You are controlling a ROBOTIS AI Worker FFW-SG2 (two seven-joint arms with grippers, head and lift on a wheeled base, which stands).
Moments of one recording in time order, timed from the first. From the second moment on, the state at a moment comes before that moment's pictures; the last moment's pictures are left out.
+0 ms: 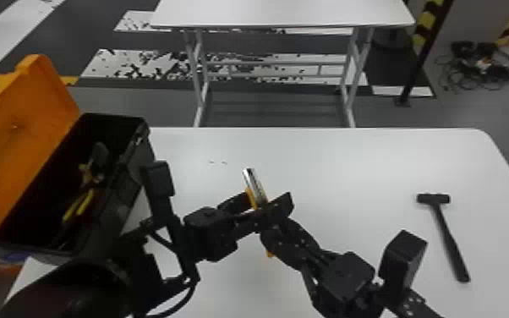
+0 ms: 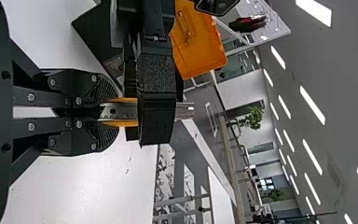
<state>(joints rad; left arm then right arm) 0.36 0.10 -0.03 -2.15 0.56 0.82 -0.47 0.63 0.00 0.19 -2.10 -0.05 0.23 0.60</state>
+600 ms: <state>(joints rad) 0.32 0.10 -0.02 -2.14 0.50 0.90 -0.55 0.63 0.00 0.18 -2.10 -0.06 0.23 0.57</state>
